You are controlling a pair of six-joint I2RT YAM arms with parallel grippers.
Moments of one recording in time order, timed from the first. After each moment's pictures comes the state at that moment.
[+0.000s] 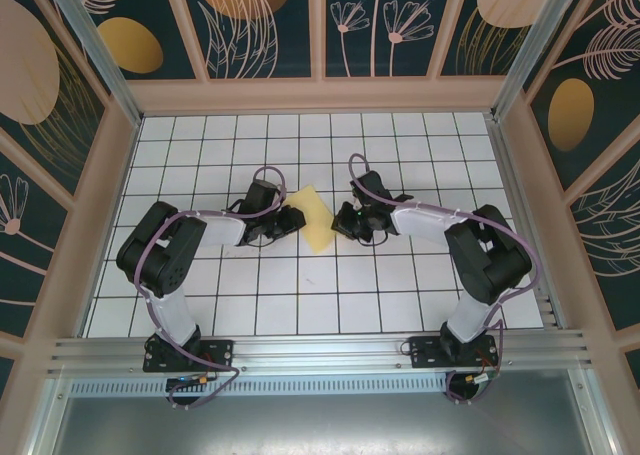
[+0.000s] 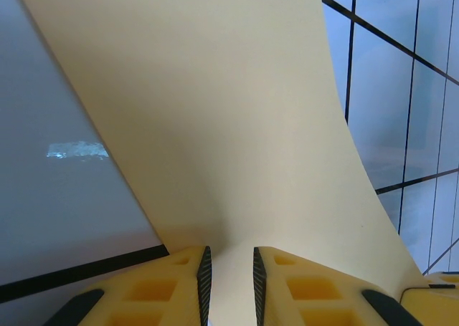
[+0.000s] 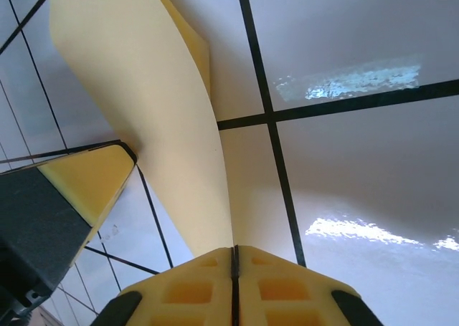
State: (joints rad) left arm -0.50 1.82 0.81 0.19 0.38 -0.84; right arm 0.60 1.71 0.95 -0.22 -0.36 0.96
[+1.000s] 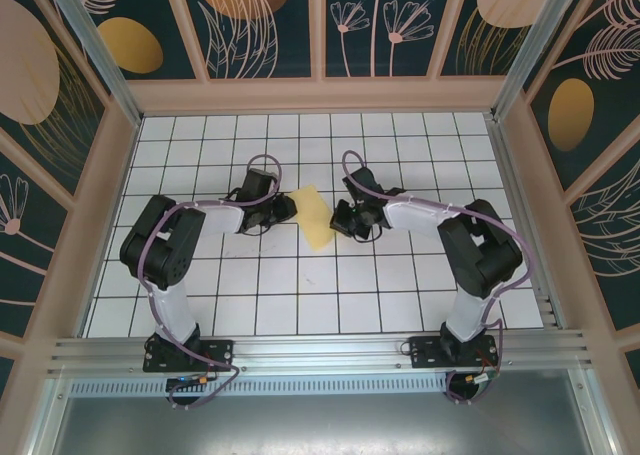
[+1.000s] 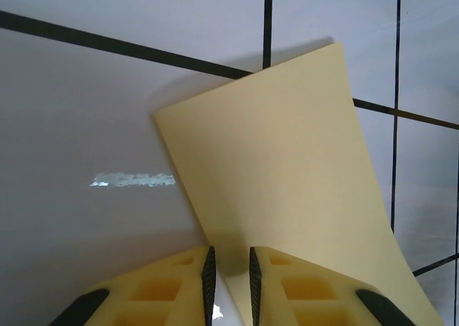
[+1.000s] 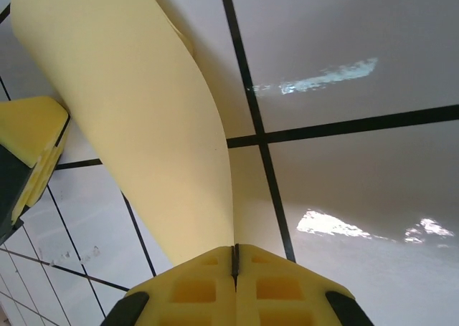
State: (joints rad) left arm -0.43 1.87 0.92 0.09 0.26 -0.74; right arm 0.63 1.78 1.05 -0.32 -0.30 0.95
